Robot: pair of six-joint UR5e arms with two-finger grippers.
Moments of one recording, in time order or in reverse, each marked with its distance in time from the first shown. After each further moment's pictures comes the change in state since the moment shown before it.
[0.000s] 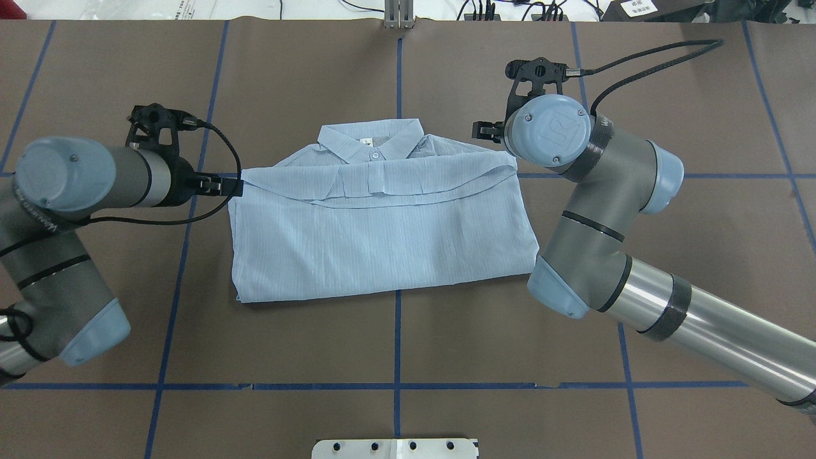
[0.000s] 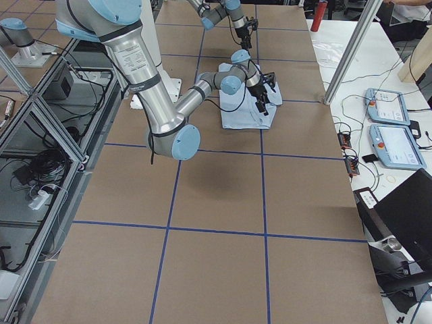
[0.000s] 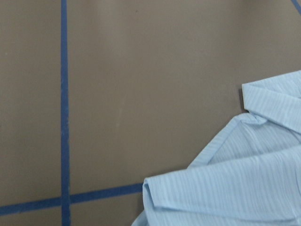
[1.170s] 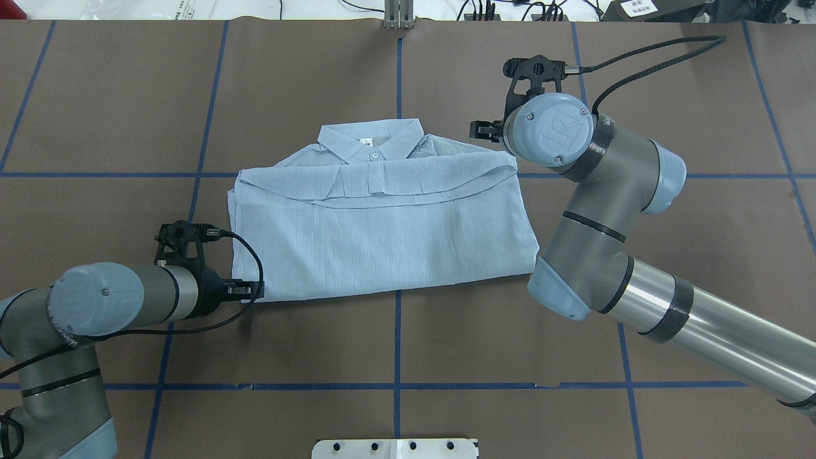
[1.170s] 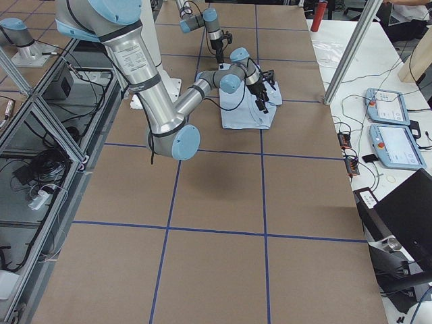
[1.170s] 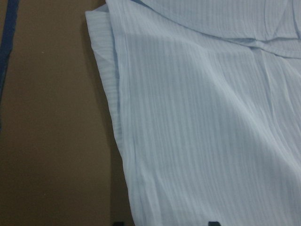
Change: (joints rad) left arm 0.266 0.093 -0.046 -0.079 0.078 -0.276; right arm -0.001 0.000 0.016 0.000 0.002 -0.015
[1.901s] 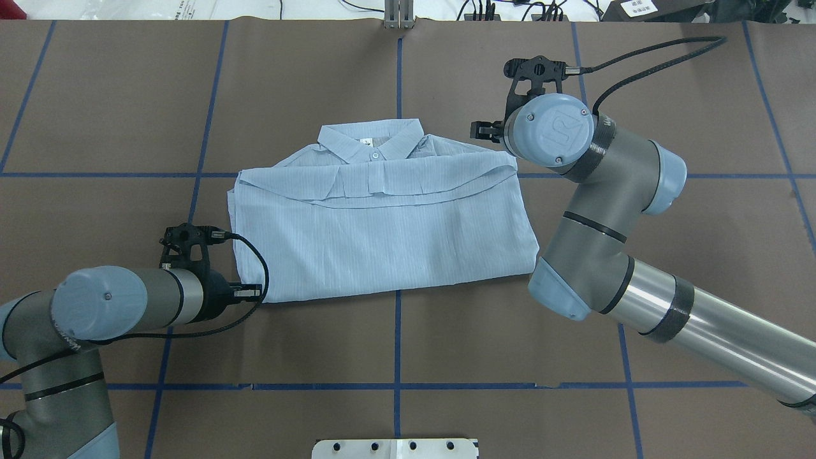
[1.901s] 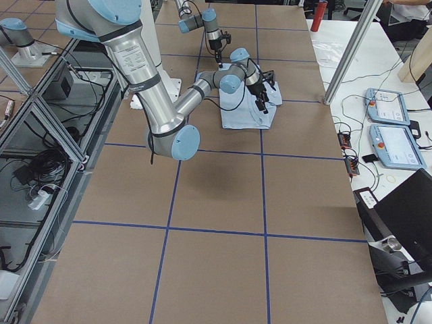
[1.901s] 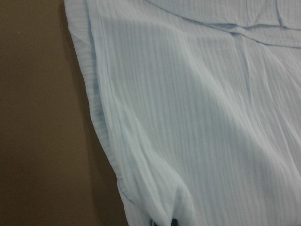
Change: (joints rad) left arm 0.001 -0.004 -0.020 0.003 -0.001 -0.009; right arm 0.000 -0.002 0.001 0.000 0.000 0.001
